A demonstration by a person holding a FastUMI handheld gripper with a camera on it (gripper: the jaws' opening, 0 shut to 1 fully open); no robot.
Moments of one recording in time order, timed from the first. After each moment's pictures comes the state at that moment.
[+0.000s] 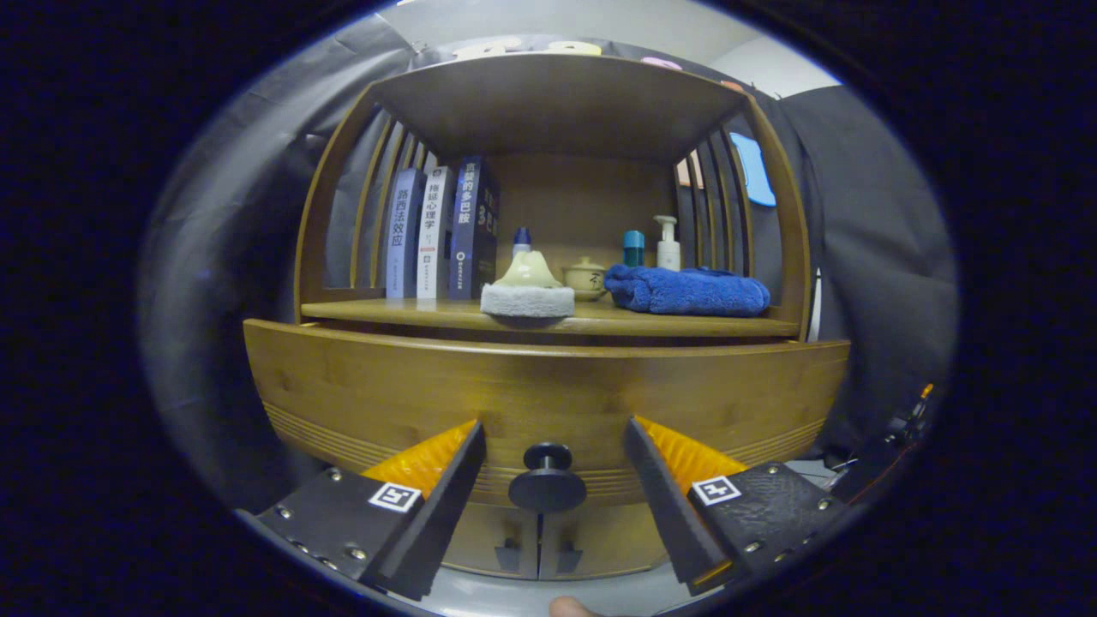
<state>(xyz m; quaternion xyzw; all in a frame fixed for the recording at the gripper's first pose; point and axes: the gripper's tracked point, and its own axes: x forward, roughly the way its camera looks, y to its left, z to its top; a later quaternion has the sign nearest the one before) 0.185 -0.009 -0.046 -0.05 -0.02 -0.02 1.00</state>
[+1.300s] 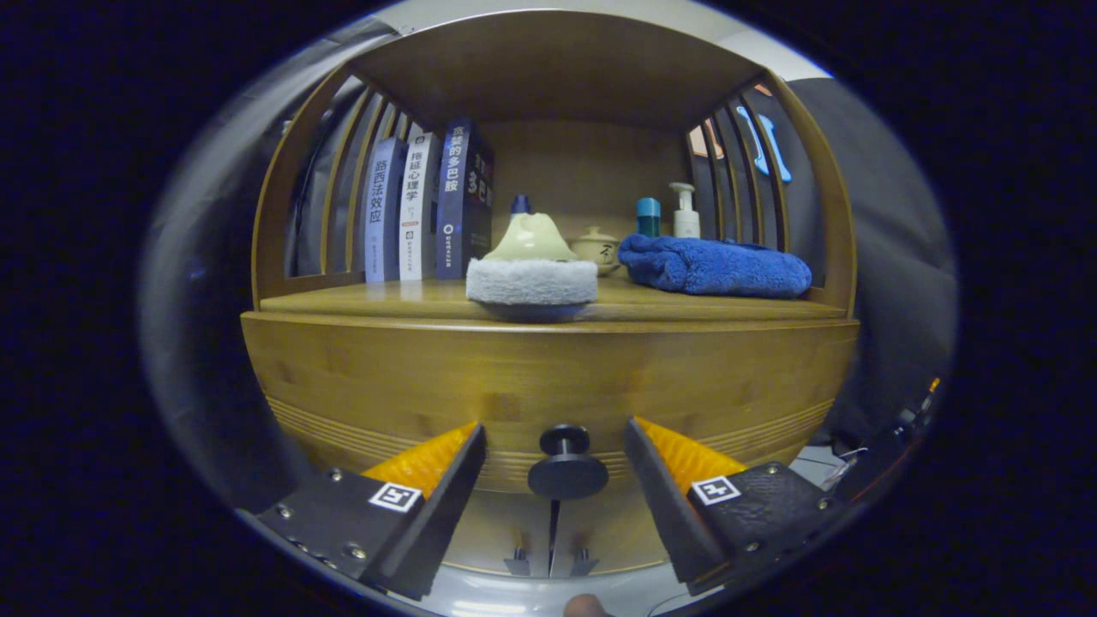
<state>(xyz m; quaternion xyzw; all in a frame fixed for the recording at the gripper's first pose) 0.239 0.001 -0.056 -0.04 0.02 -0.02 1.00</state>
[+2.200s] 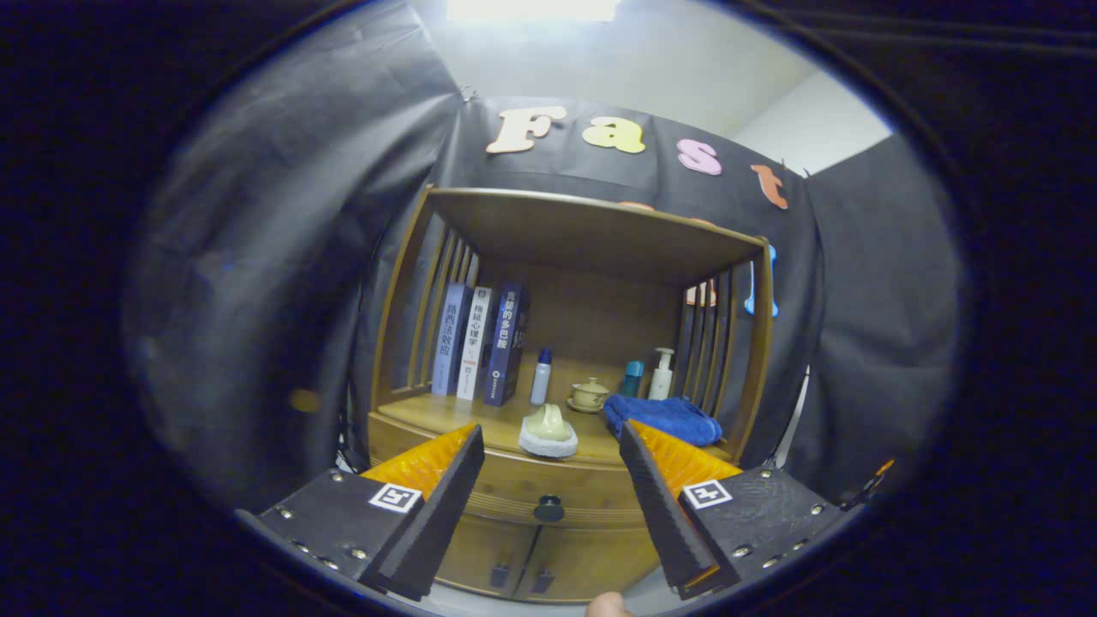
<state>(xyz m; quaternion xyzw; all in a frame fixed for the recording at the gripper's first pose) 0.026 0.028 0.111 -0.08 -0.13 0.01 0.99</state>
